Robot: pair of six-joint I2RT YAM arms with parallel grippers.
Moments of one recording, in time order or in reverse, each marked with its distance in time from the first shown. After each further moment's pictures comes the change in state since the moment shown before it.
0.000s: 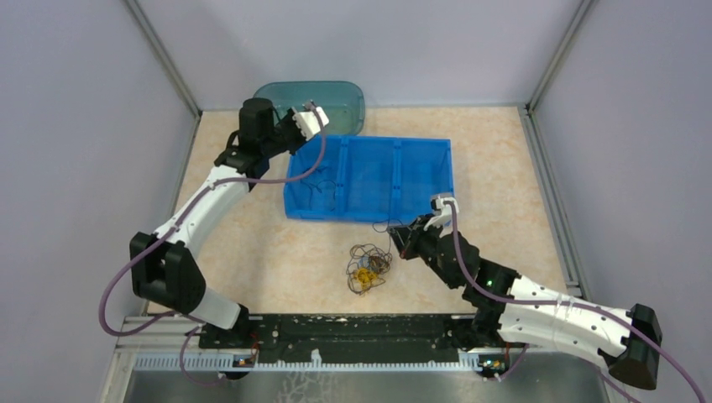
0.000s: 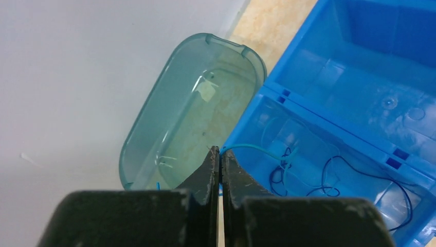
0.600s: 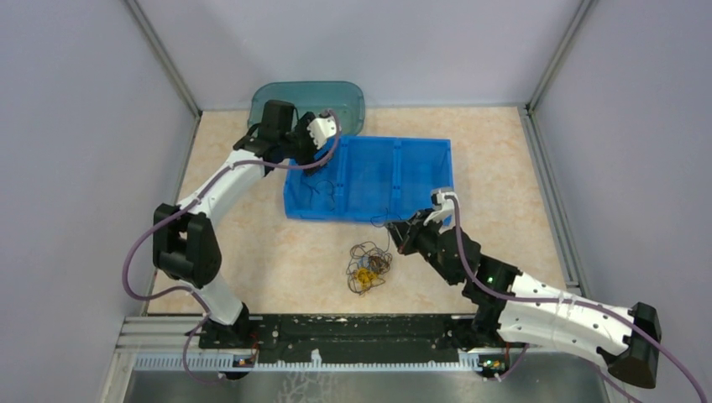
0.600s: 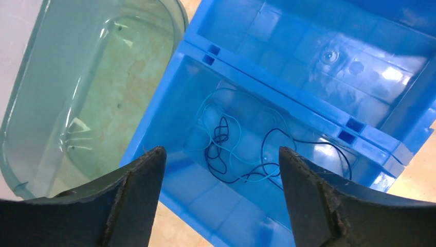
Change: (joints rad) left arm -0.016 0.195 0.092 -0.240 0.039 -0.030; right arm 0.000 0.019 0.053 -0.003 0.000 0.000
